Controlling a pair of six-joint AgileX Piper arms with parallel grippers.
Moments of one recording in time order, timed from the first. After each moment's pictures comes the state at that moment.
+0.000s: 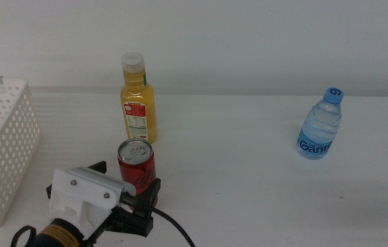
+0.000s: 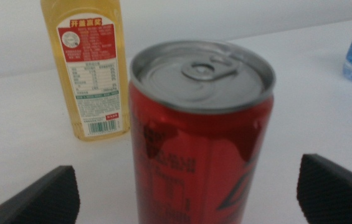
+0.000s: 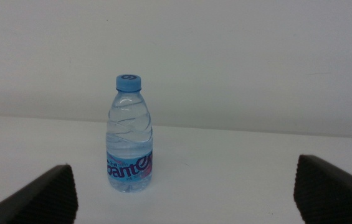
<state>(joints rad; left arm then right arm) -0.65 1.65 -0.17 -0.26 -1.14 -0.04 0.01 0.00 -0.01 -0.03 0.15 -0.07</state>
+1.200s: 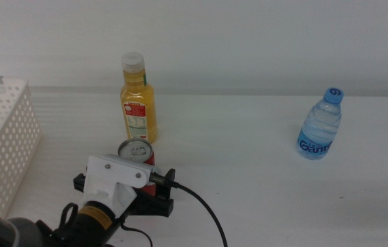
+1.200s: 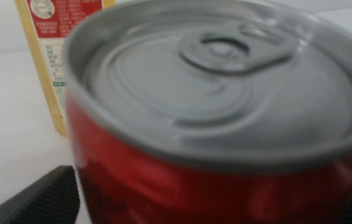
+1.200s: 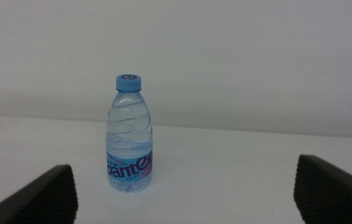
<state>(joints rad) -0.65 1.85 -0.35 -0.30 -1.11 -0.05 0.01 0.00 -0.01 -0.03 0.15 -0.07</state>
